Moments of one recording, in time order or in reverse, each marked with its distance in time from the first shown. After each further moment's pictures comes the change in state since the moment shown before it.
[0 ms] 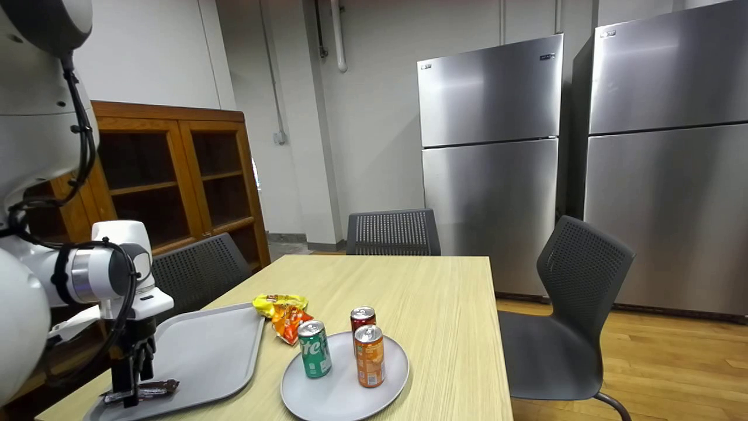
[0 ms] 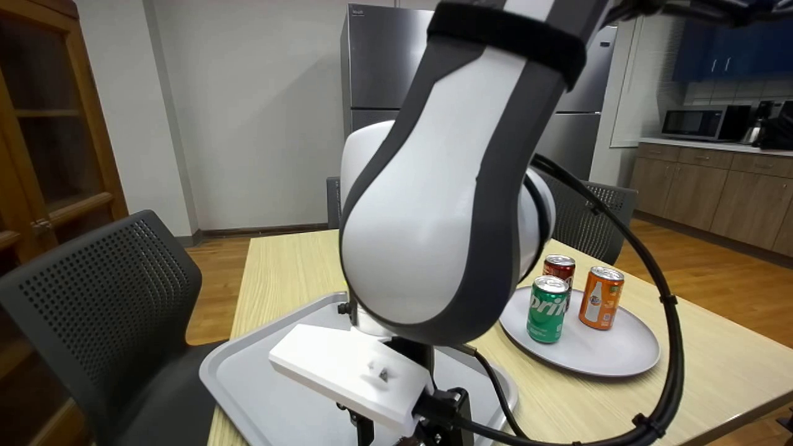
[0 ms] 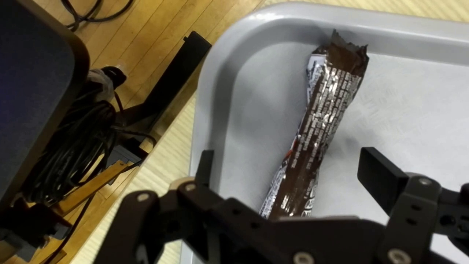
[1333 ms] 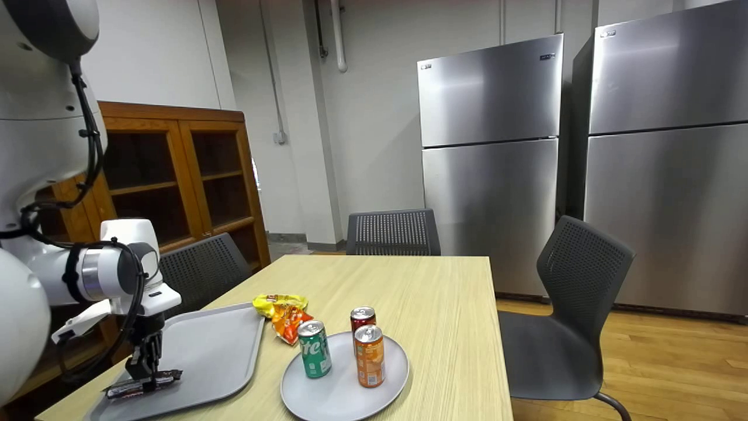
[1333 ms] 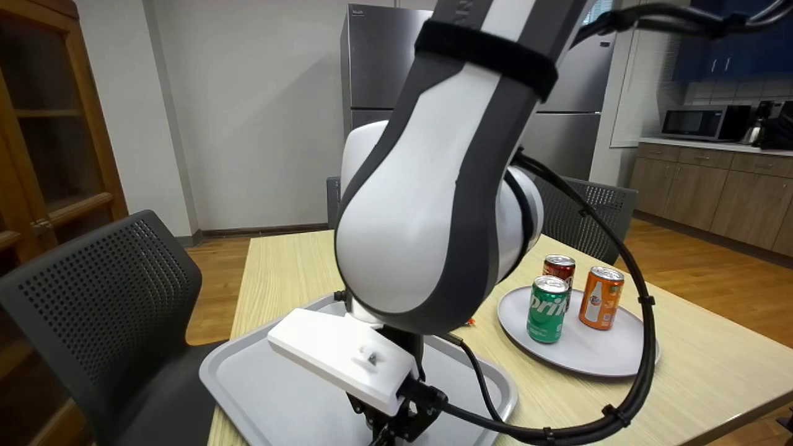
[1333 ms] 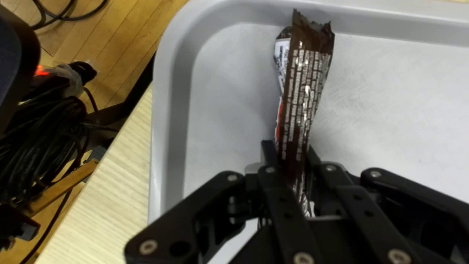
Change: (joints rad) arm 0.000 0.023 -0.020 0.035 0.001 0.040 -0.001
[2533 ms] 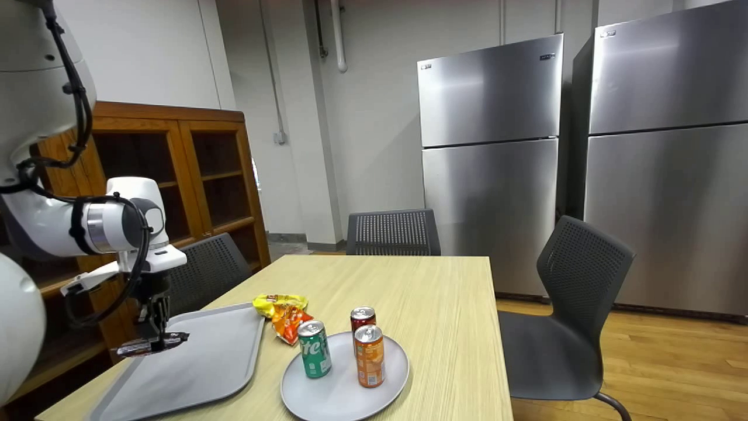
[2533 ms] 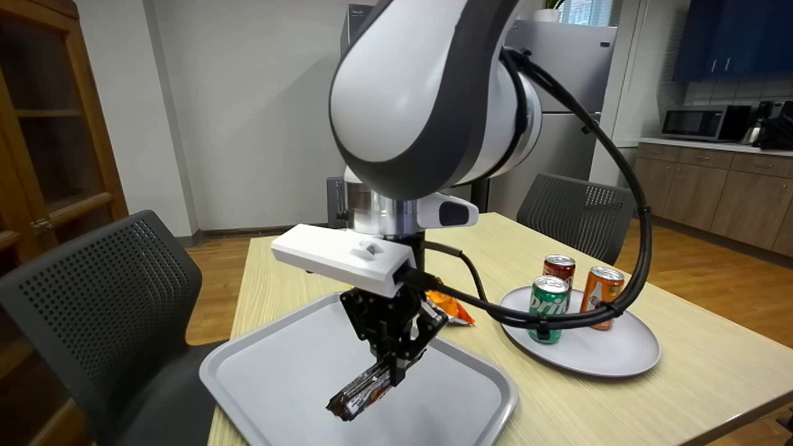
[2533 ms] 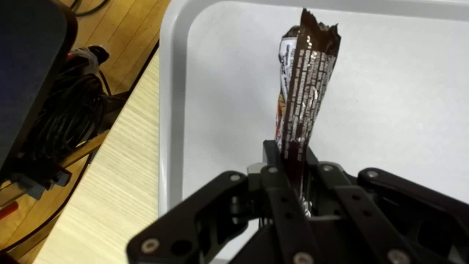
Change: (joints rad) arm -0.048 -0.168 0.003 0.022 -0.001 -0.194 -0.001
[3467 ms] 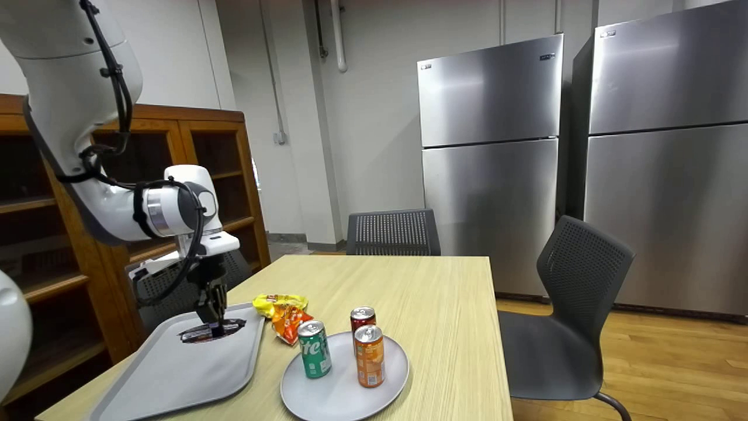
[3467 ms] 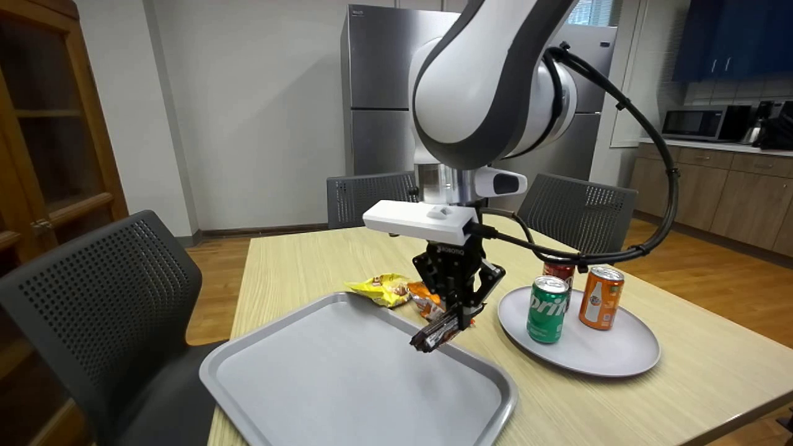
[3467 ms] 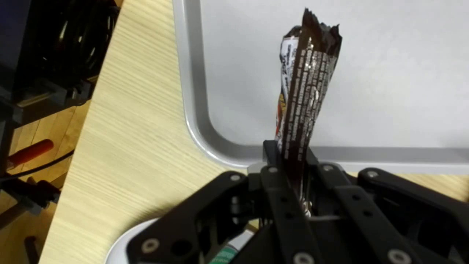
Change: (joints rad) arm -0.125 -0.036 -0.097 0.002 -0.117 -0.092 0.002
